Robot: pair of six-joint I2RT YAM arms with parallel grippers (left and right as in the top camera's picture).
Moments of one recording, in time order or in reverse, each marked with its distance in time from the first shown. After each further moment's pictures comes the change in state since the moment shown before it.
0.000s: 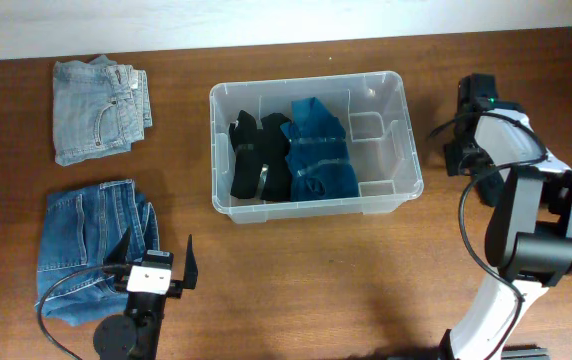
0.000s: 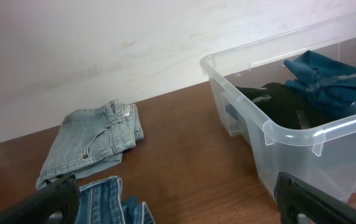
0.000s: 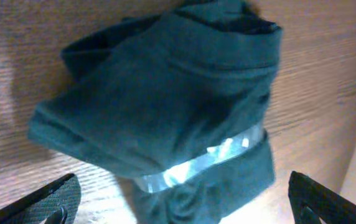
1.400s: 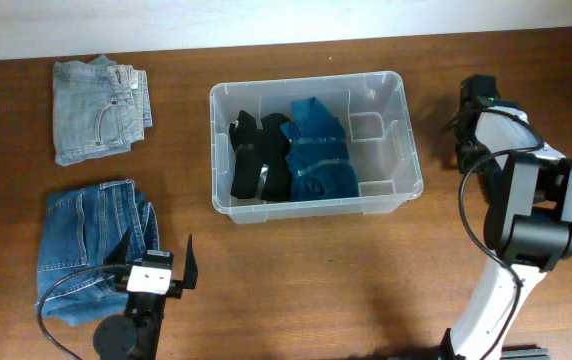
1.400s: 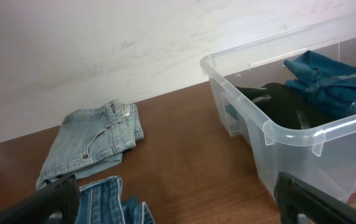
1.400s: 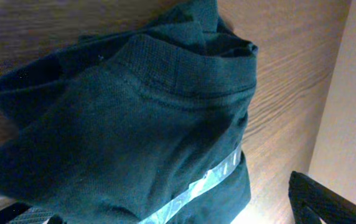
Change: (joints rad) left arm 0.000 0.000 0.000 0.000 0.000 0.000; right arm -0.039 0.116 0.057 0.043 0.159 0.028
